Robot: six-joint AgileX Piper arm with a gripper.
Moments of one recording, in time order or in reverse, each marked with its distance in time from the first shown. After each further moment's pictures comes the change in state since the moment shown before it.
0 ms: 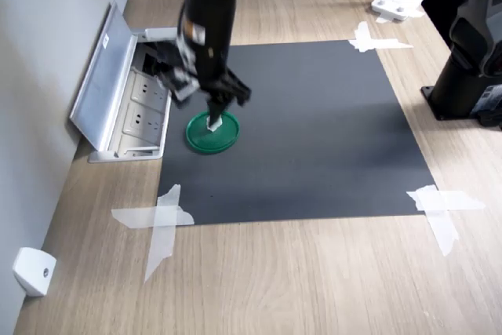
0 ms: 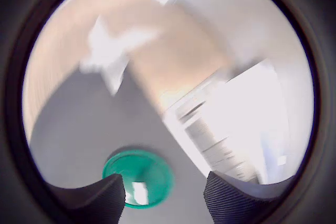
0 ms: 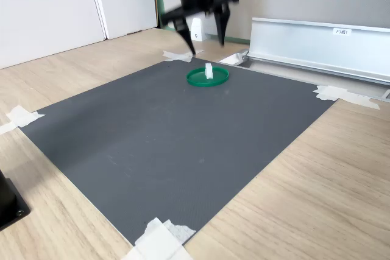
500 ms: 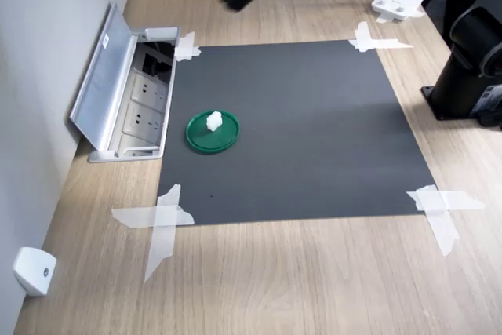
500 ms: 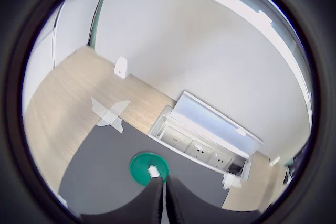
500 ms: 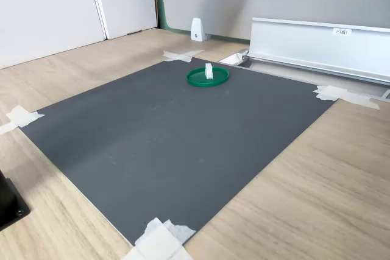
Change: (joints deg) arm 0.0 -37.4 22.8 1.2 -6.3 20.5
